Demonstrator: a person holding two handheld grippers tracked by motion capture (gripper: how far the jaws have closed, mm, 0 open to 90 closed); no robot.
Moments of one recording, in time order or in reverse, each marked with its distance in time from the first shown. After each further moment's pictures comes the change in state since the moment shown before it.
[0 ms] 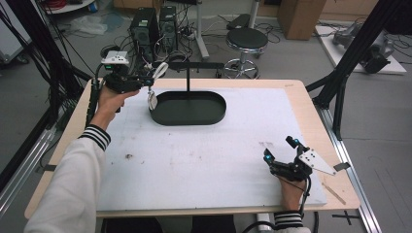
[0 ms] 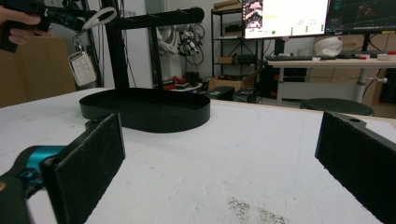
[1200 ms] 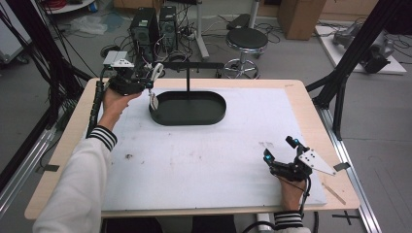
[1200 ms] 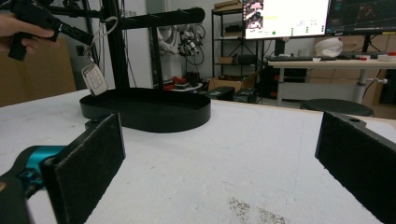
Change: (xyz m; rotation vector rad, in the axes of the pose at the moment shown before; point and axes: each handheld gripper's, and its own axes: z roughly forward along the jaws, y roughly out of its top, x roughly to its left) left arm 0.003 -0.012 0.018 0.072 0.138 0.020; right arm 0.000 0.000 0.000 -0.002 0.000 -0.011
